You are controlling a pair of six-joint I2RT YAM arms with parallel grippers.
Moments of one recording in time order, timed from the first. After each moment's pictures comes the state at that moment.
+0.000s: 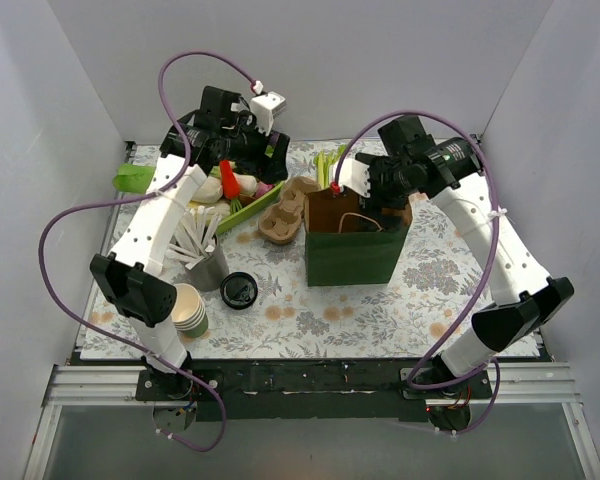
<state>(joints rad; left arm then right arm) -0.40 1.78 2.04 -0.92 0.43 0.14 0.55 1.58 1.90 -1.35 -0.20 -1.06</state>
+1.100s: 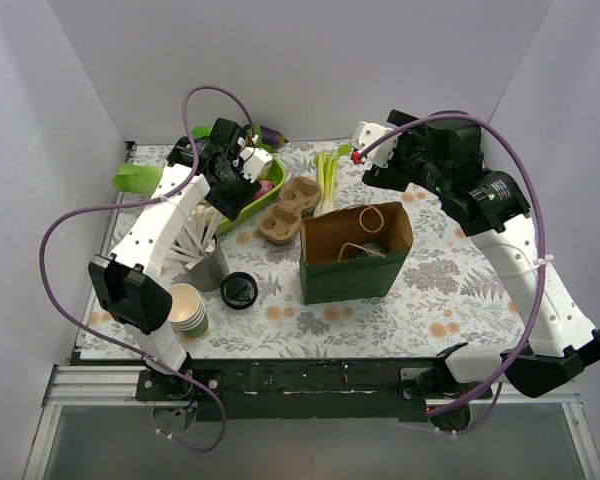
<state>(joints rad) -0.42 1.71 1.85 -1.29 -0.05 0.32 0.55 1.30 1.72 -0.76 -0.01 -0.96</state>
